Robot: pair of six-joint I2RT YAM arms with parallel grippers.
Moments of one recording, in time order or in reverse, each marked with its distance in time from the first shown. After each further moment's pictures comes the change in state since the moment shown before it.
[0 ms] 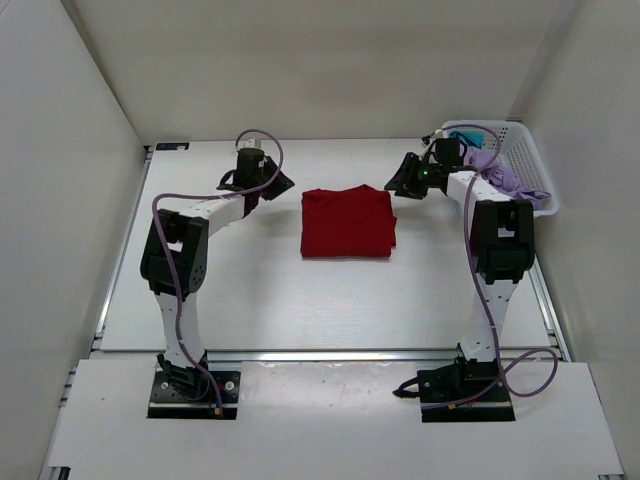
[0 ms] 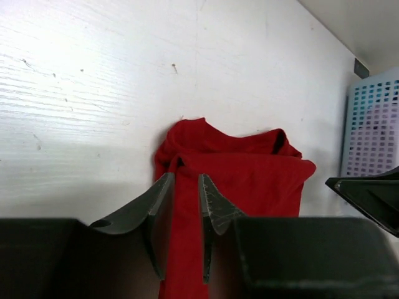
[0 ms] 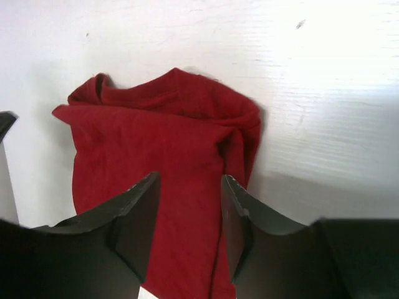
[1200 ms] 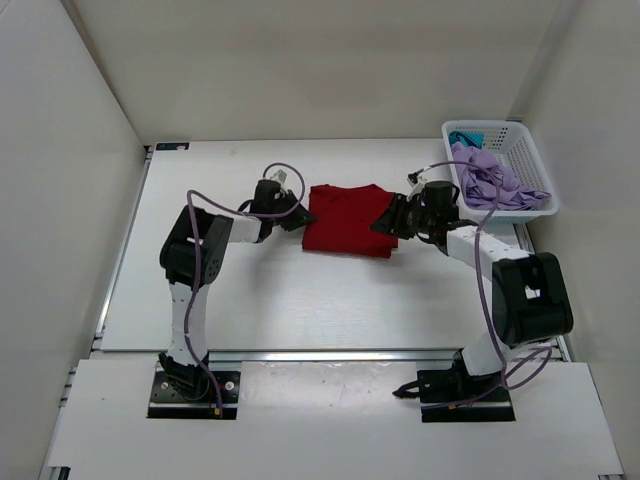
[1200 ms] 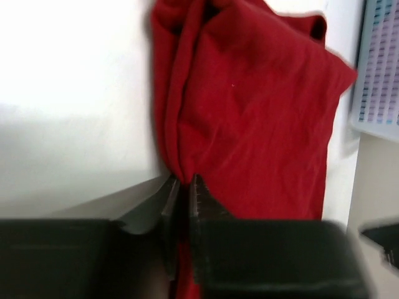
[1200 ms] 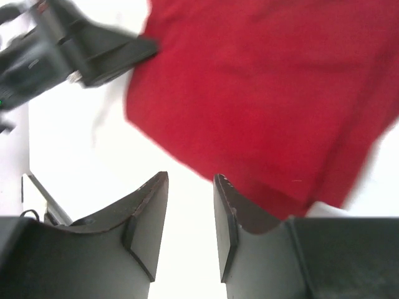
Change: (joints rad) left arm -0.063 0.085 -0.247 0.296 0.211 -0.027; right arm 0.150 -0.494 -0.666 0.307 0.008 0.077
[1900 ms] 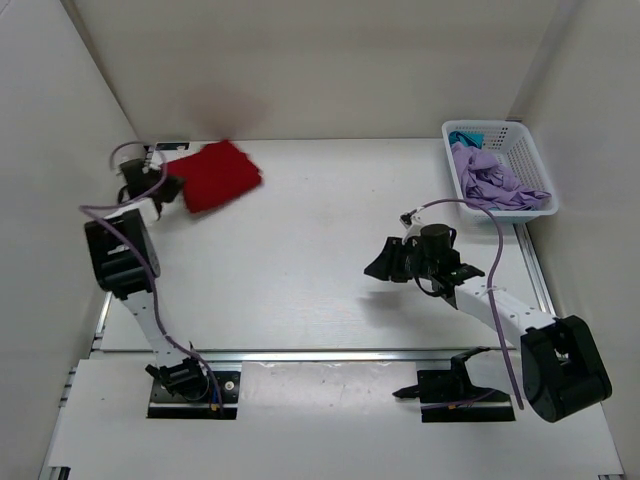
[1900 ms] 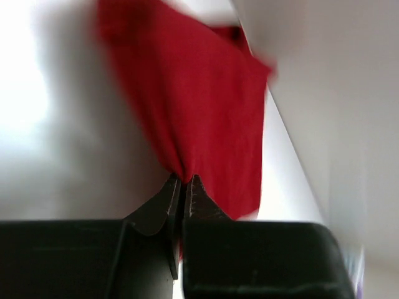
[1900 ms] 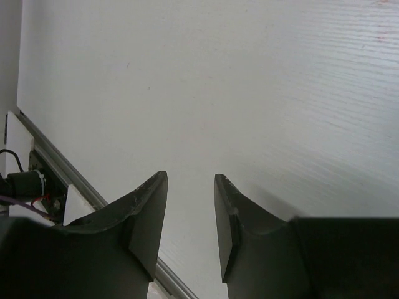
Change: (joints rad) left arm 0.591 -0.040 0.224 -0.176 -0.039 -0.053; right arm 0.161 -0.429 -0.390 0.006 0.068 0.013
